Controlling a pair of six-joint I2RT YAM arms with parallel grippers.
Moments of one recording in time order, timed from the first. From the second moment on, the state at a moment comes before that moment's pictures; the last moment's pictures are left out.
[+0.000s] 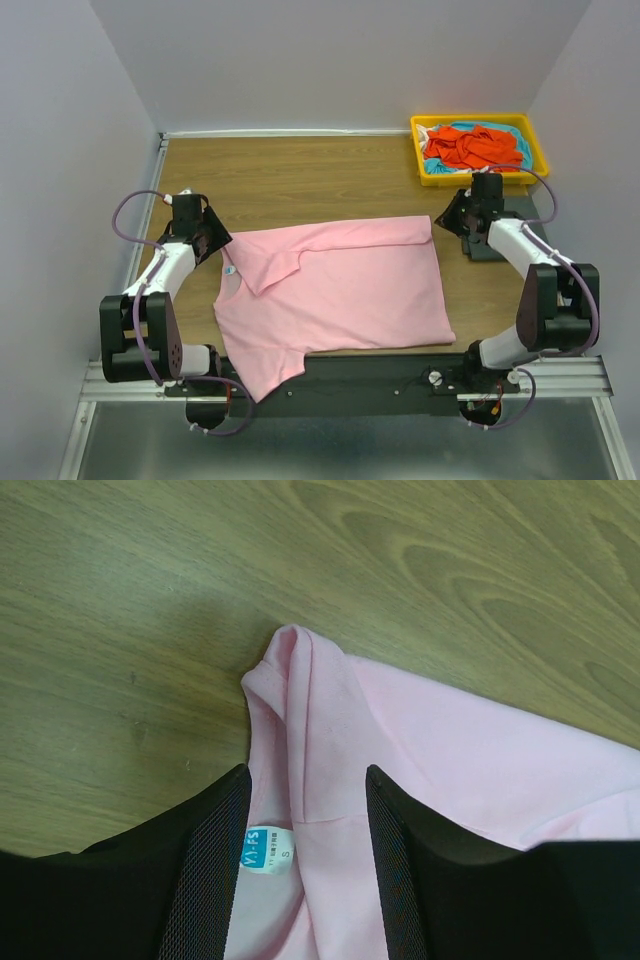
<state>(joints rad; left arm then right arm) 0.07 1.35 0.75 -0.24 0.04 -0.52 0.00 1.51 0.91 -0.24 -0.09 0.53</state>
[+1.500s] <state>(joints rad) 0.07 1.52 0.85 -0.21 0.05 -0.48 -0.03 1.73 0.96 -0.05 -0.32 0.60</state>
